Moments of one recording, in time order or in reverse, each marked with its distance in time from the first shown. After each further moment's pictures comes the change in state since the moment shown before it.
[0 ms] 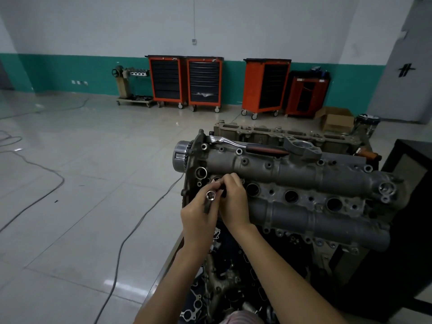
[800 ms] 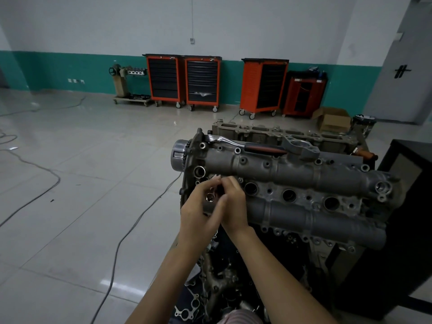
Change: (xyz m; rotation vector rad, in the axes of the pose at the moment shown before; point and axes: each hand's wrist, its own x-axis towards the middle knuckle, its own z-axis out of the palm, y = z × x) left_hand 0.004 0.007 -0.010 -0.116 -0.145 0.059; right_hand -0.009 -0.004 -0.001 -0.006 -0.020 -0.019
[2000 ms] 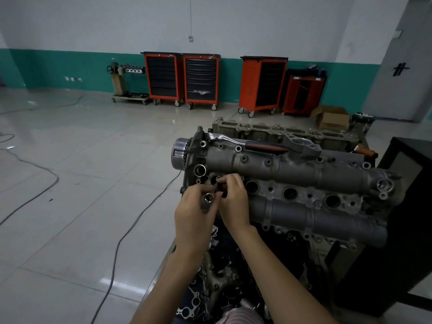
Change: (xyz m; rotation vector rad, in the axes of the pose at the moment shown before) left_hand -0.002 0.012 -0.005 0.270 0.091 -0.111; right_hand 0.001 0.006 0.000 0.109 -0.011 0.138
